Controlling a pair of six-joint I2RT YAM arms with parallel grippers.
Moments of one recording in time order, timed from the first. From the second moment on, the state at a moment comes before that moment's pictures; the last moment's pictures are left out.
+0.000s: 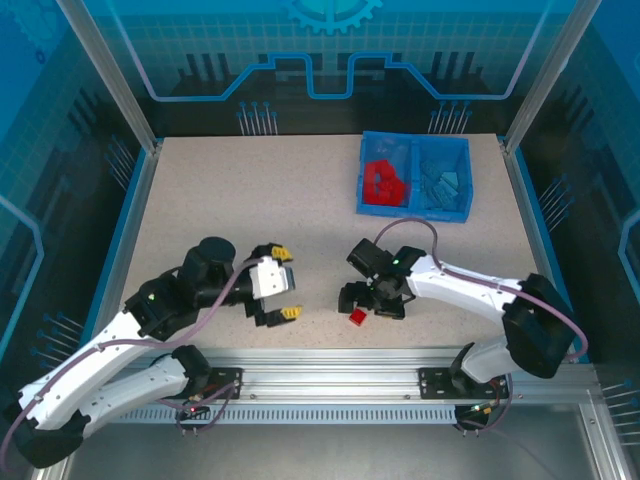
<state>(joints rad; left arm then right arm) -0.75 0.74 0.84 -0.66 0.35 0.52 0.83 1.45 0.90 -0.84 -0.16 0.95</state>
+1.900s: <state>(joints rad) -0.61 0.63 0.52 -0.26 0.29 0.57 0.28 2.48 2.46 -1.01 0.26 0.29</state>
